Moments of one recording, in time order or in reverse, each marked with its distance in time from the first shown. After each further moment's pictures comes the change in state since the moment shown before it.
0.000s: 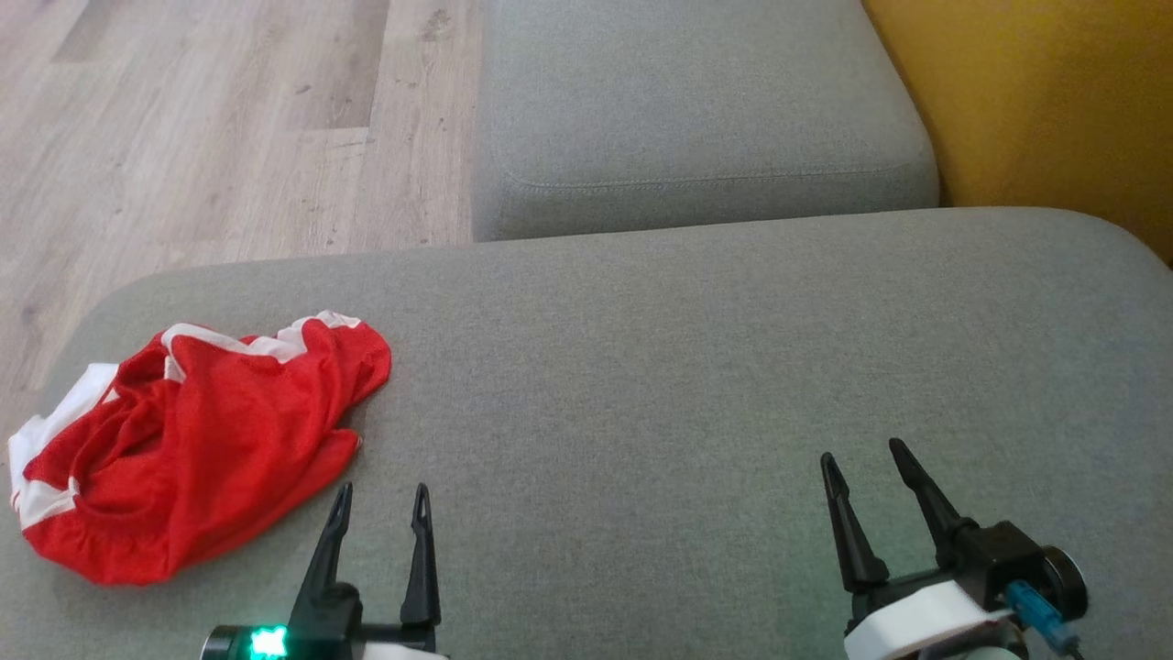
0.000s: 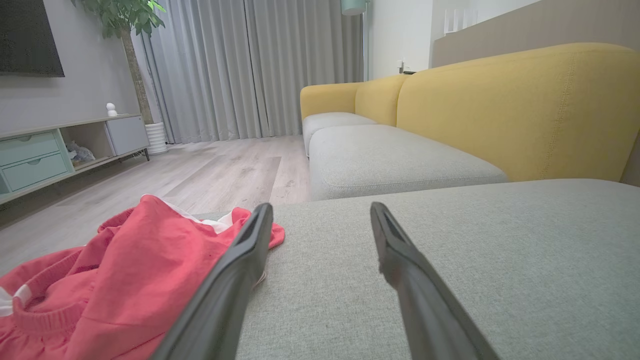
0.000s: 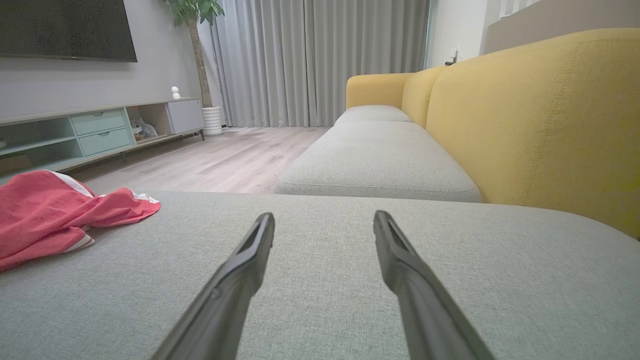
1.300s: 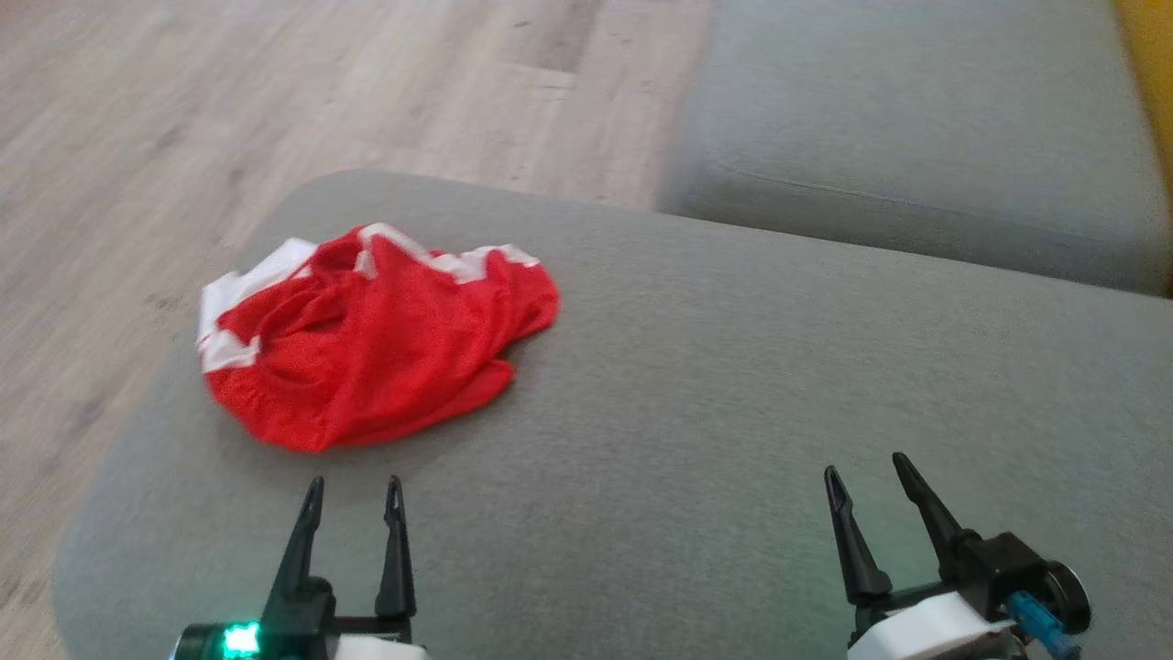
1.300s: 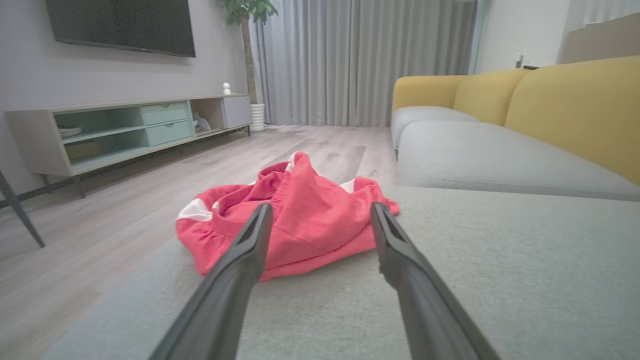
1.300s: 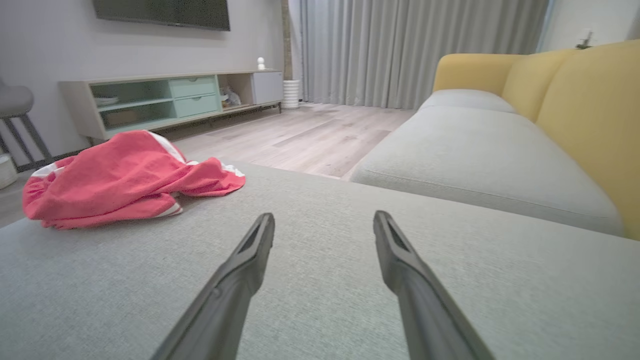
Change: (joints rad) left arm -0.003 0.003 0.050 -0.005 0.009 -0.010 0.000; right arm 0.019 0.000 -0.008 0.011 0.004 0.000 0.000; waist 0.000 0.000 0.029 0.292
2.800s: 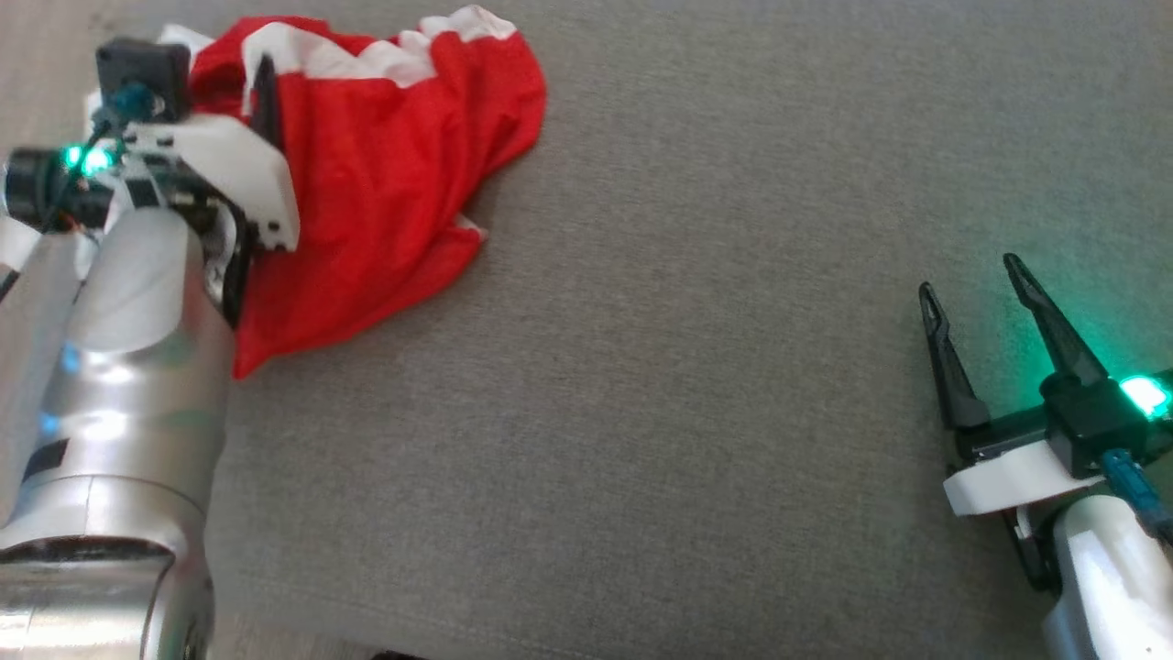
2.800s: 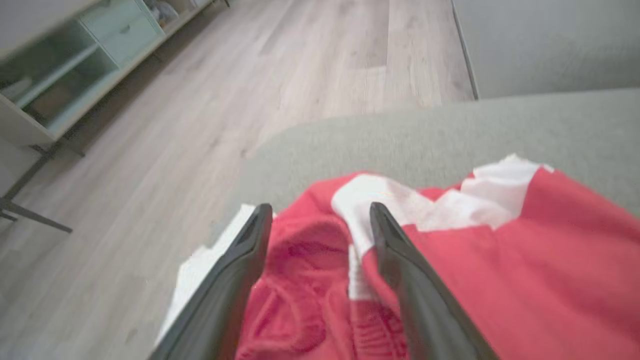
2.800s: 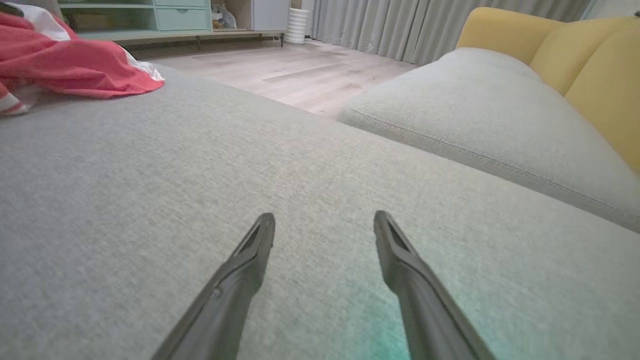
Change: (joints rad) left arm -1.093 0.105 0.091 0.807 0.025 -0.182 0.288; right arm -0.232 -0.160 -0.067 -0.109 -0.178 0.000 -0.003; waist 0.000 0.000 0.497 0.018
